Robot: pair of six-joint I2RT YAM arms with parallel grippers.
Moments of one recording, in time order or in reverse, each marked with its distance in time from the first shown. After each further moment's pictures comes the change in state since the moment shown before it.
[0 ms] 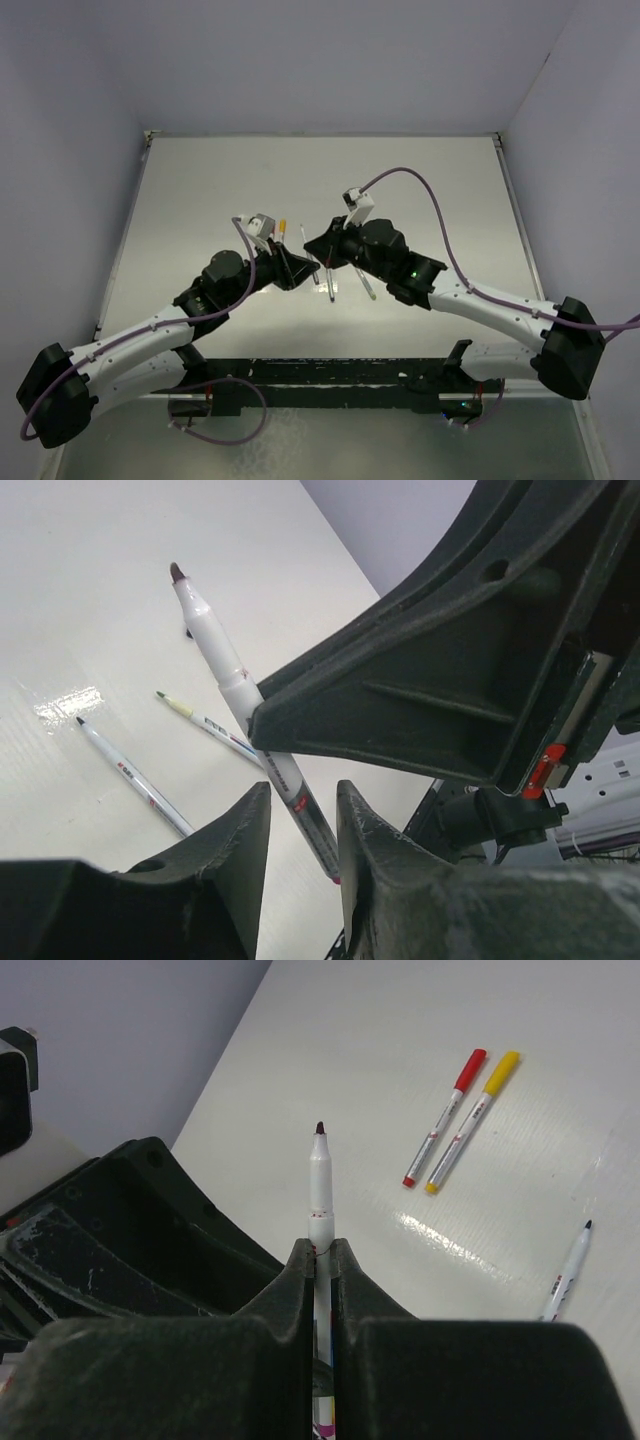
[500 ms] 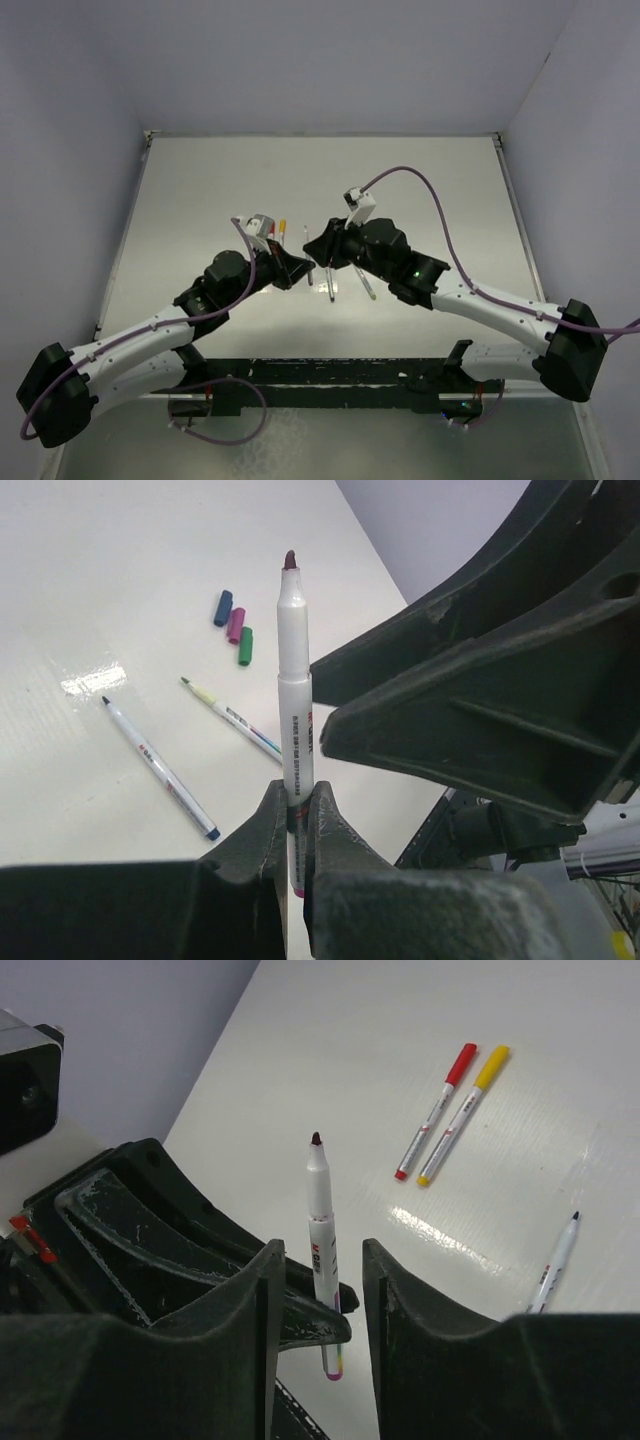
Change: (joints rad) left arm 0.000 0.010 0.000 -0.016 -0.059 -0.025; right arm -0.003 -0.022 -0.009 -0.015 -0.003 0.003
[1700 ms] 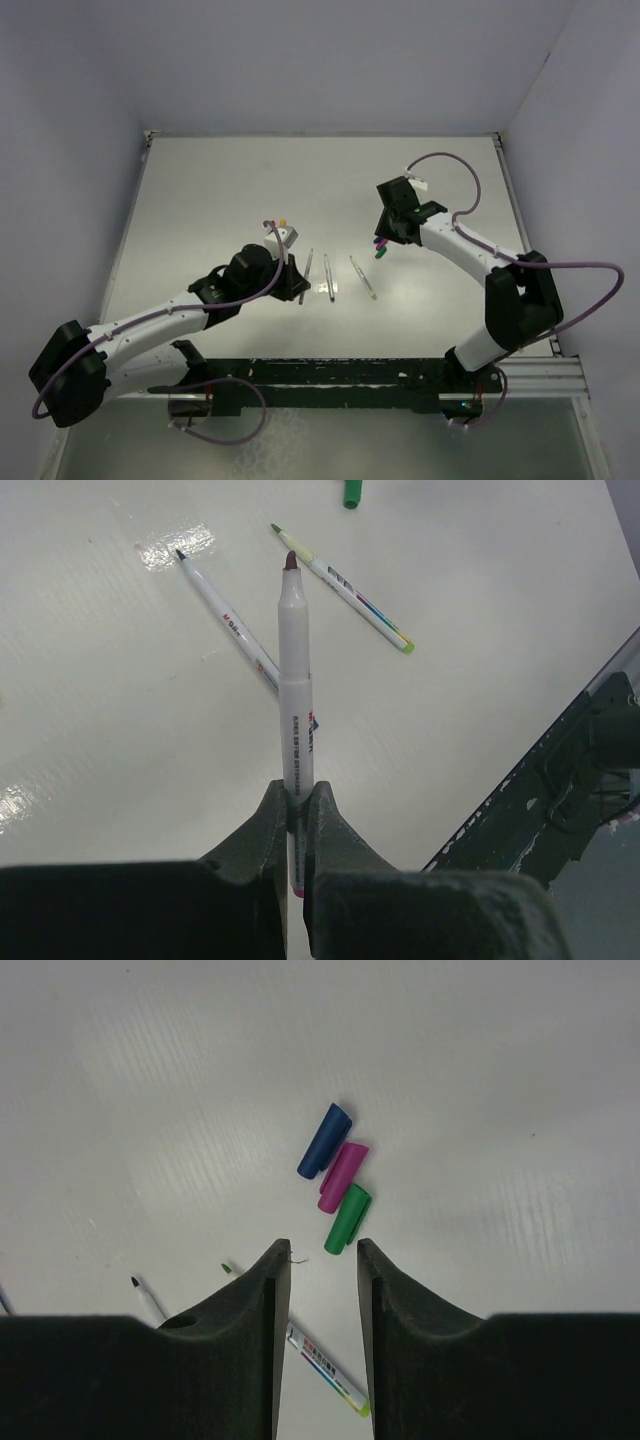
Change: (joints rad) left arm -0.018 0.146 0.092 -0.347 0.008 0.155; right arm -0.456 0.337 0.231 -0.612 0.246 0.087
